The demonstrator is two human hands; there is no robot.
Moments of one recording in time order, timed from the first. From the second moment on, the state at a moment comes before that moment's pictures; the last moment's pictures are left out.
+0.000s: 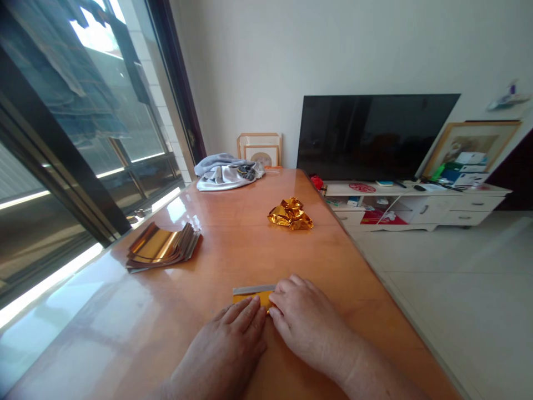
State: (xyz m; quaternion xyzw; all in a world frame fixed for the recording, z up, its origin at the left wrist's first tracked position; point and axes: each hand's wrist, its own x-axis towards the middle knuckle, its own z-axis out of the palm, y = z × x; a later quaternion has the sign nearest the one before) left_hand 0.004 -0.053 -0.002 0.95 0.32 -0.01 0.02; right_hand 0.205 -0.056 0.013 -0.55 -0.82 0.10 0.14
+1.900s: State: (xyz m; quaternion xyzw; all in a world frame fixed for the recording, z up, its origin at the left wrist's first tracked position) left_hand 0.007 -0.060 0.023 0.94 0.33 -0.02 0.03; right_hand 0.203 -0.028 -0.008 -0.61 -0.73 0.16 0.28
